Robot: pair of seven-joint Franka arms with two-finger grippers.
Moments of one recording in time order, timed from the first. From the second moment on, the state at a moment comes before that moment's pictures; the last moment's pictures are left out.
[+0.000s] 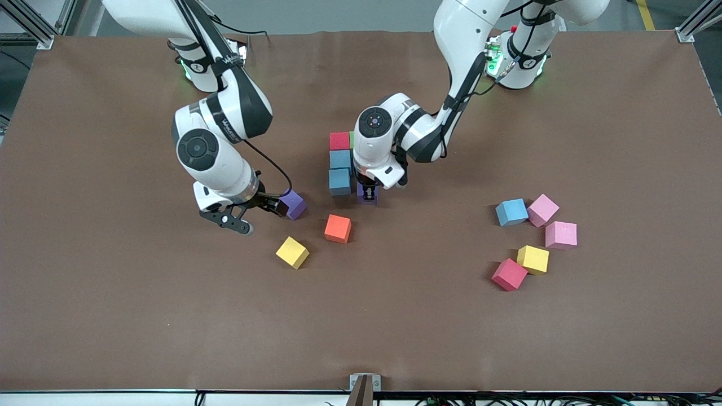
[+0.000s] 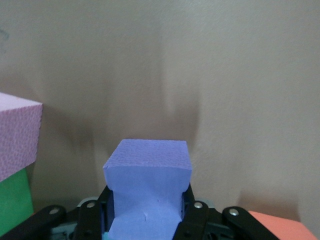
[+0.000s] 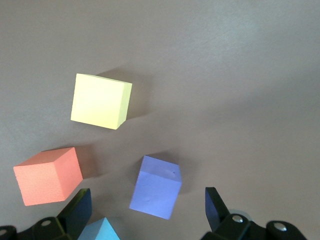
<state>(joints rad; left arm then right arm) -0.90 0.66 0.04 -1.73 -0.08 2.45 -2.39 0.48 0.35 -0.03 -1.85 0.09 2.18 0.80</state>
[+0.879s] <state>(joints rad) -0.93 0.66 0.04 -1.73 -0.08 2.45 -2.41 0.55 0.55 -0.03 -1.63 0.09 2.20 0.96</state>
